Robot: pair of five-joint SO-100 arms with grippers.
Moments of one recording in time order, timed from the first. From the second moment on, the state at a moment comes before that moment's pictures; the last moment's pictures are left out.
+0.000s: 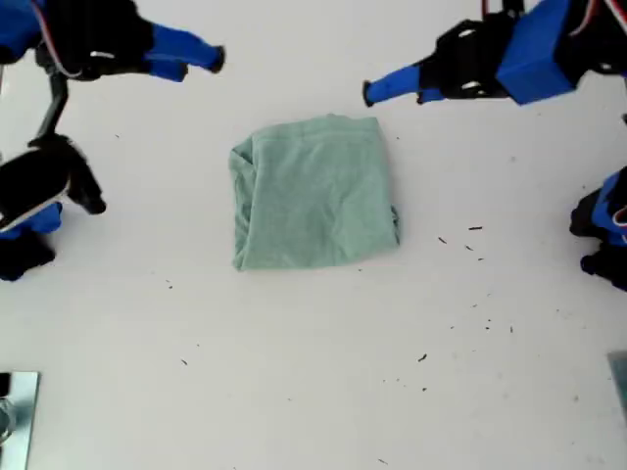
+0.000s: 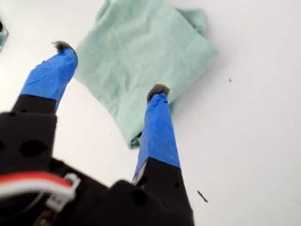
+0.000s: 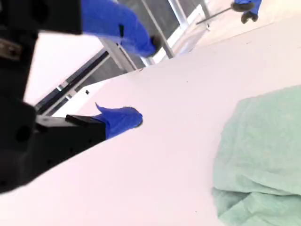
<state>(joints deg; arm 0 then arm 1) -30.2 129.6 99.5 73.9 28.7 29.2 129.6 98.1 75.0 -33.7</state>
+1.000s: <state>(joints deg) -0.2 206.0 185.2 58.3 14.1 11.4 200.1 174.7 79.4 -42.9</state>
